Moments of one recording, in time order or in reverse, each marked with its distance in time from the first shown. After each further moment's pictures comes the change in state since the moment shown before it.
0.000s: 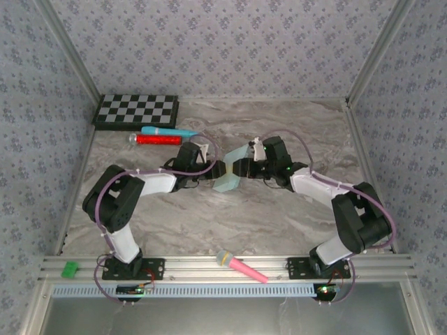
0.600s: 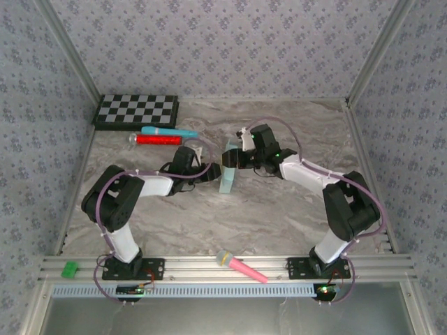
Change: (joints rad) left arm 0.032 -0.003 -0.073 0.050 -0.039 -0.035; right arm 0.043 0.123 0.224 -0.118 0.011 -0.055
